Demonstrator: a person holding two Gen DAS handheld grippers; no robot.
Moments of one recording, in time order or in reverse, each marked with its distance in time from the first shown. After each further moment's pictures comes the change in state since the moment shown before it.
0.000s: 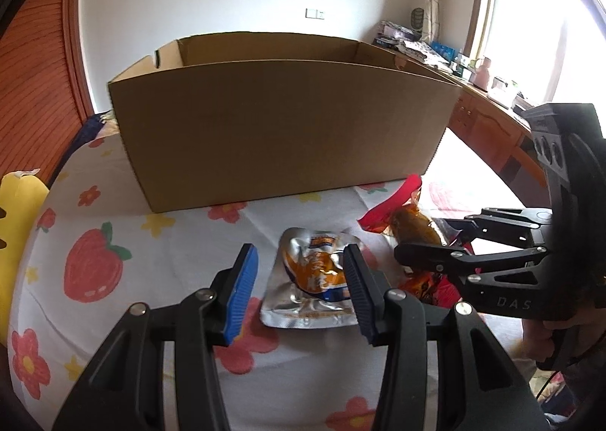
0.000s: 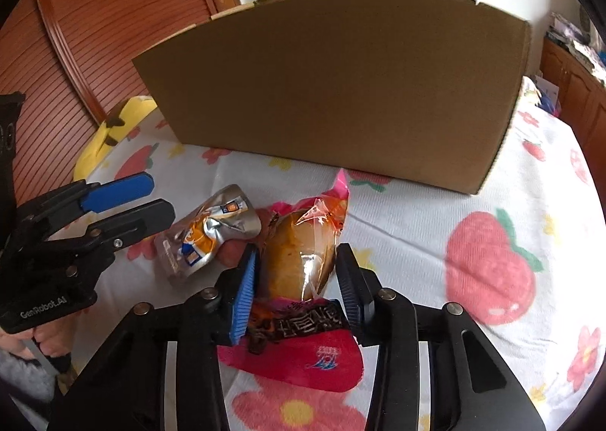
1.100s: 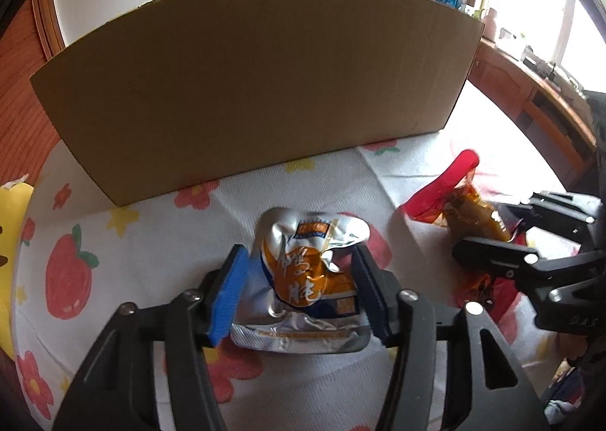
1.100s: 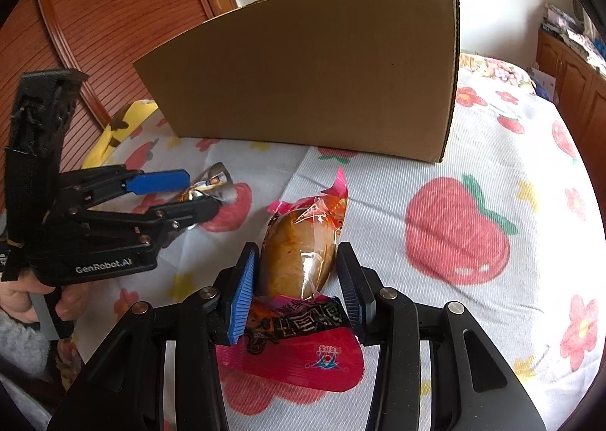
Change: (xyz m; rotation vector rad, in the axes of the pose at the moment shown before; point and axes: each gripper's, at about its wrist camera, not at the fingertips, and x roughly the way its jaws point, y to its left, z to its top) left arm 0.051 -0.005 0.010 0.088 0.174 0.050; right arm -0.019 -0.025 -0.022 0.028 -0.013 0.029
